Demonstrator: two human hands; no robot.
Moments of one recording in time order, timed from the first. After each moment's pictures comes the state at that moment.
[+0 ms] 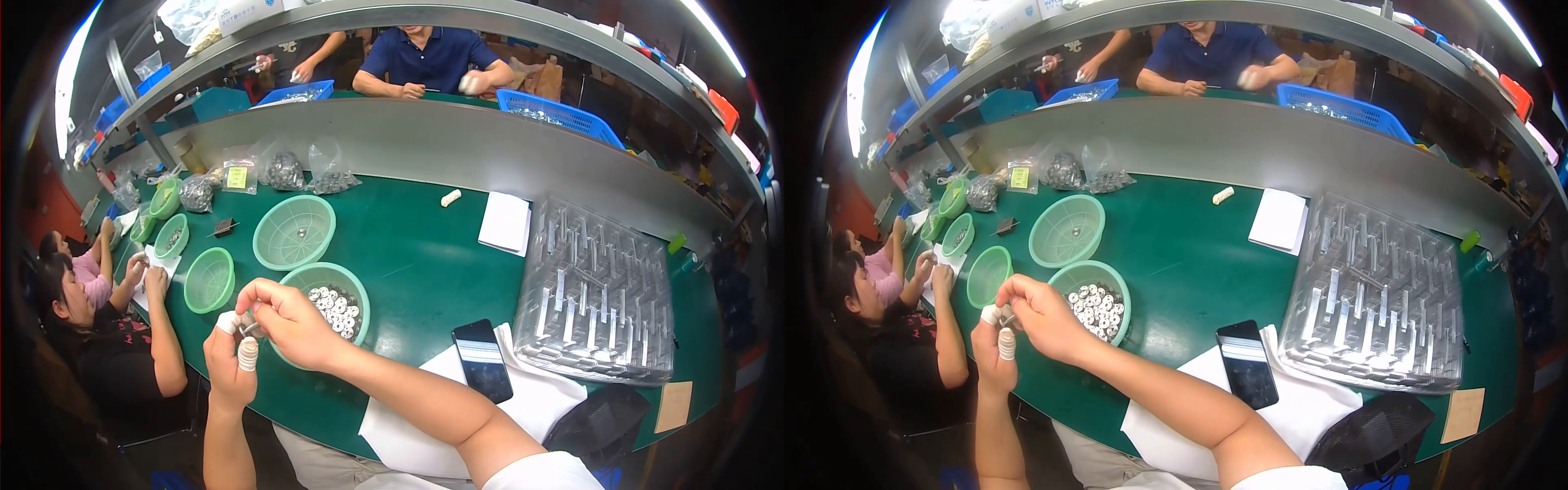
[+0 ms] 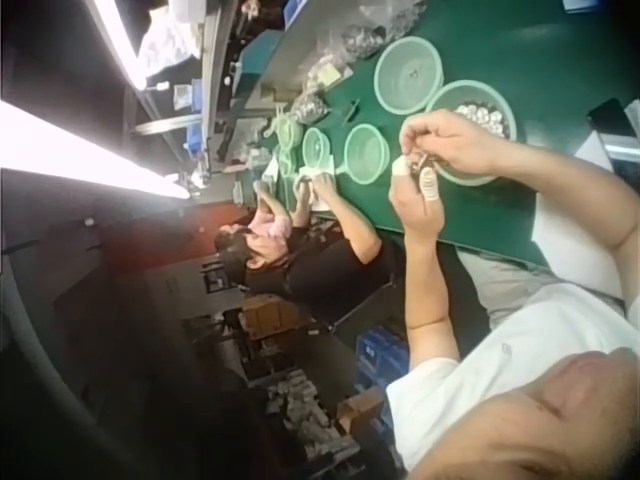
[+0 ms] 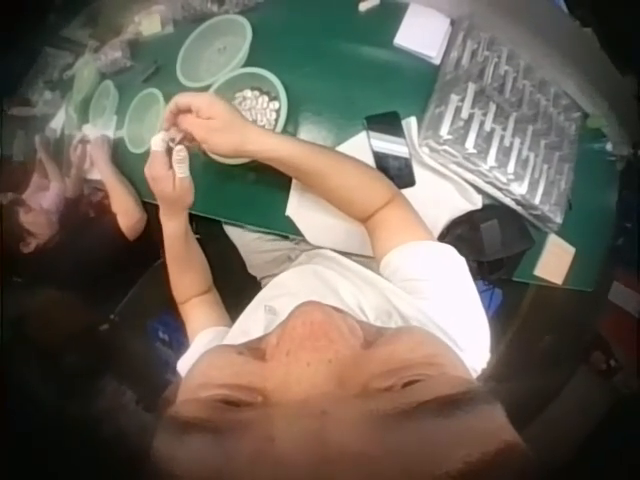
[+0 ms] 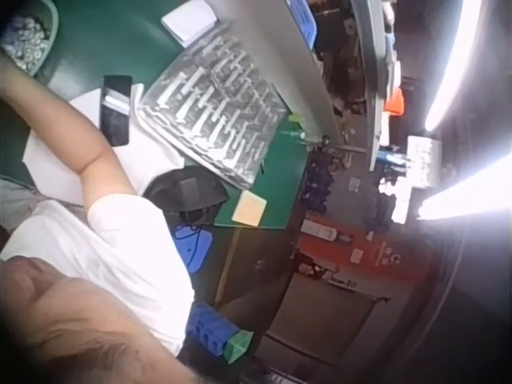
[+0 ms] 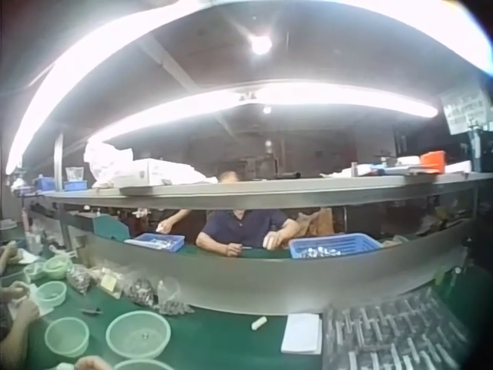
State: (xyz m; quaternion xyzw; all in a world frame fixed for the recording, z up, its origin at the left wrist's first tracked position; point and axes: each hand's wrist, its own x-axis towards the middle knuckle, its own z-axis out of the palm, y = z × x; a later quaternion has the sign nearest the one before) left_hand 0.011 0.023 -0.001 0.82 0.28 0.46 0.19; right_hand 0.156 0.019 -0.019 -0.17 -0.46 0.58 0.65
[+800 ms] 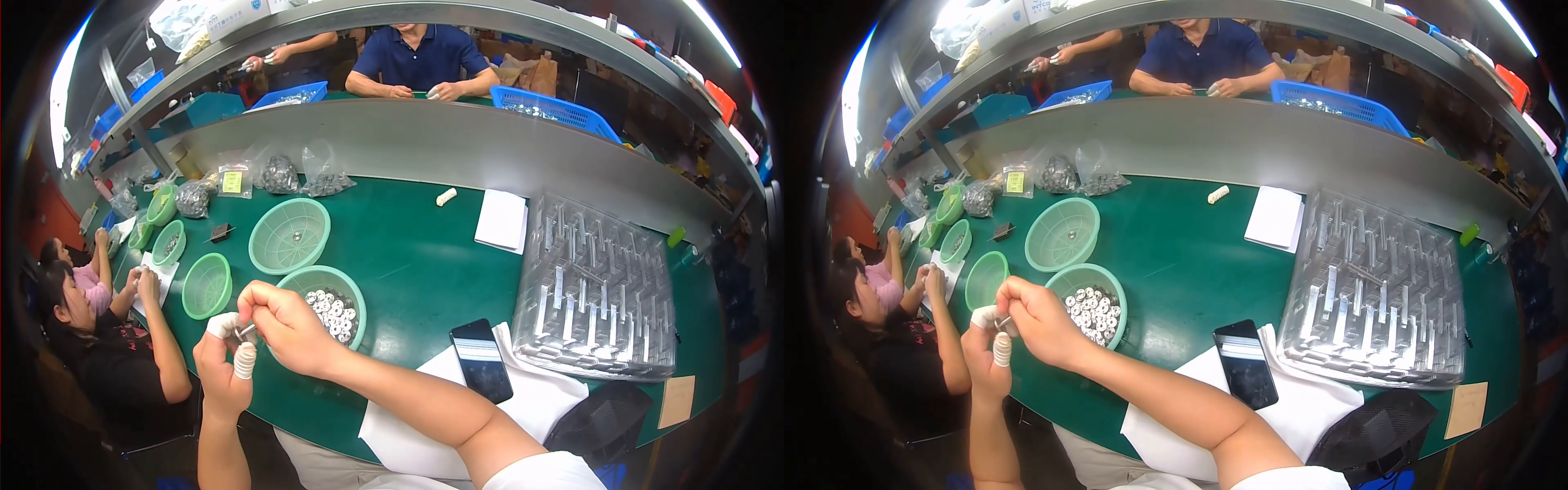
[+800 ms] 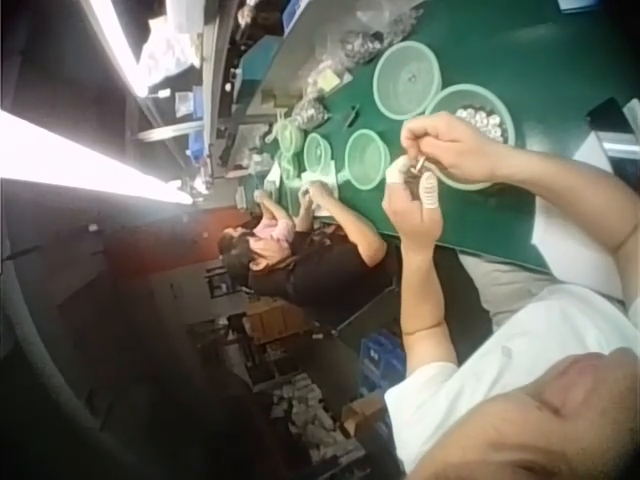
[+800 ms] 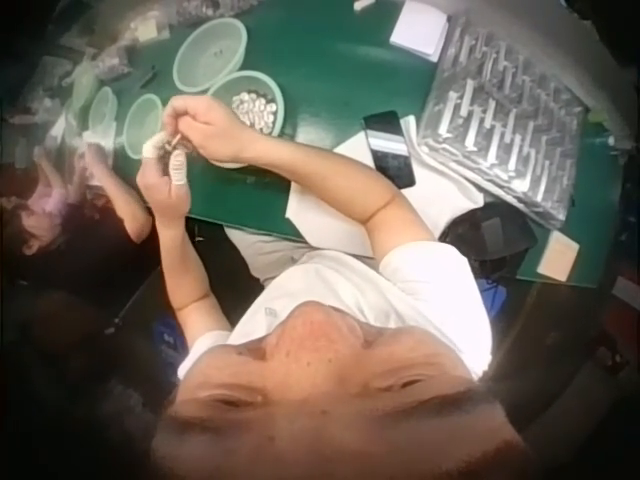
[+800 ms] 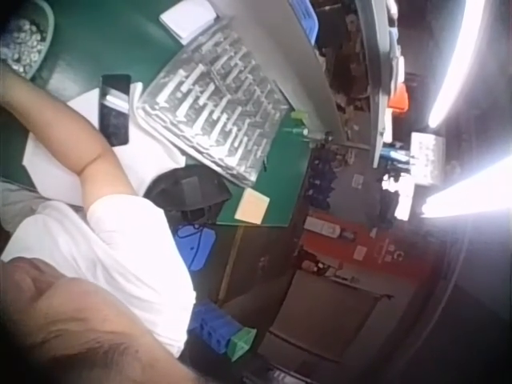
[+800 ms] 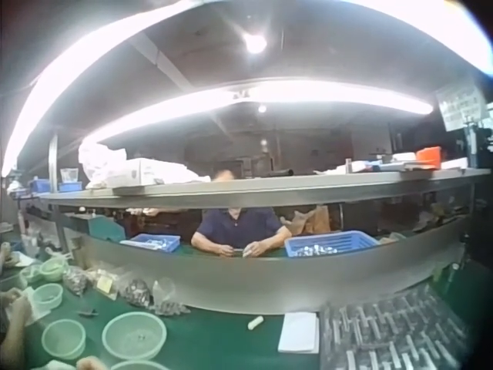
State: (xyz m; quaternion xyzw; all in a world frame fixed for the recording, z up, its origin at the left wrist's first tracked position) left_hand 0.012 0.018 0.011 0.82 0.29 0.44 0.21; right_hand 0.165 0.014 -0.014 -0.20 -0.52 0.50 0.66
